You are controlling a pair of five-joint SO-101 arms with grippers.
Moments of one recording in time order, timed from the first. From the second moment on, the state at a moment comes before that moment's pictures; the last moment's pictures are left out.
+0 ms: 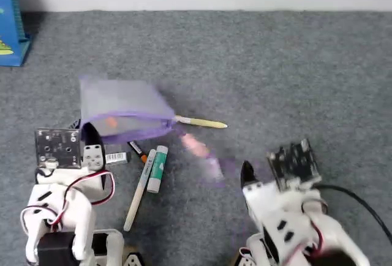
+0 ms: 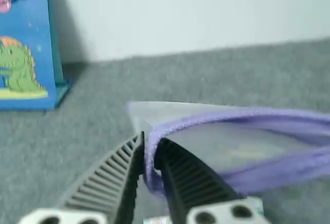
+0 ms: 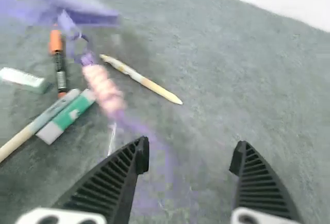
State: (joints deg) left arm -8.9 -88.8 58.2 67.0 -2.2; right arm -18.2 -83.5 38.2 90.2 5.2
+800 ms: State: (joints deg) left arm -18.5 -88.8 58.5 70.3 -0.8; right arm -20.7 -28.2 38.4 57.8 6.2
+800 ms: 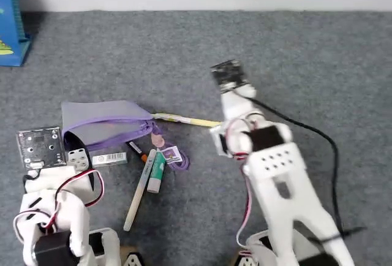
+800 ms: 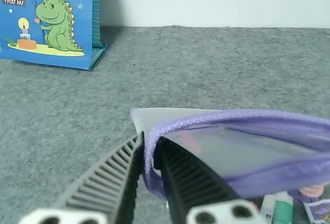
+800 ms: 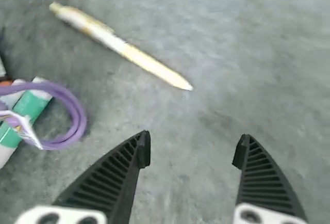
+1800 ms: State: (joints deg) left arm -18.5 -88.8 60.1 70.3 -0.8; right arm -30.3 22.2 9.3 43.2 14.0
